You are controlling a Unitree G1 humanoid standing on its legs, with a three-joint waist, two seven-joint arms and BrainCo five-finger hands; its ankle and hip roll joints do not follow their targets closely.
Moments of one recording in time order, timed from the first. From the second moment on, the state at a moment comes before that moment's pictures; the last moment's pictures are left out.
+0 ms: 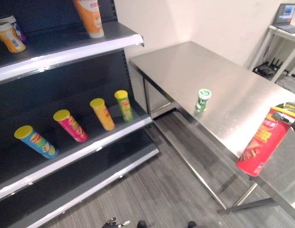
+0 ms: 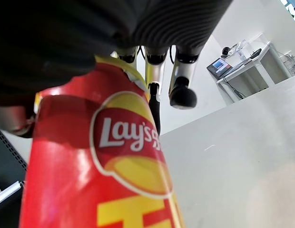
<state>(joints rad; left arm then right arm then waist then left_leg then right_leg) 0.13 0.28 -0.08 1.11 -0.14 -0.09 -0.04 0.08 -1.00 -0.25 0.05 0.15 -0.20 0.07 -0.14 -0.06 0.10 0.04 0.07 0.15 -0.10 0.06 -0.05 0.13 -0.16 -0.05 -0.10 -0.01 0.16</state>
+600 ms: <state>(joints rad) 0.12 0.28 -0.07 1.11 -0.14 -0.11 -0.01 0.01 -1.01 -0.46 -0.20 0.00 -0.27 -0.13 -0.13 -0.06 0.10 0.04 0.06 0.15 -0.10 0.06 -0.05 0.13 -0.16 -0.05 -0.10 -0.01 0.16</state>
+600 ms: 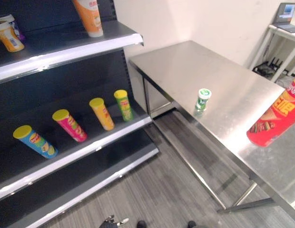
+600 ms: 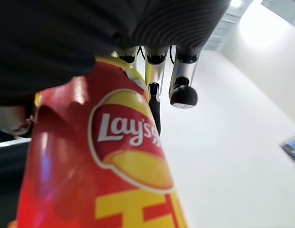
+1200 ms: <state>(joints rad) 0.13 0.28 -0.07 1.10 -0.16 -0.12 0.02 -0.44 -1.24 -0.07 -0.29 -0.11 -0.33 -0.12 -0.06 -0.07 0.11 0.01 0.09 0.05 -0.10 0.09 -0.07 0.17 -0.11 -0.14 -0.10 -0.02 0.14</state>
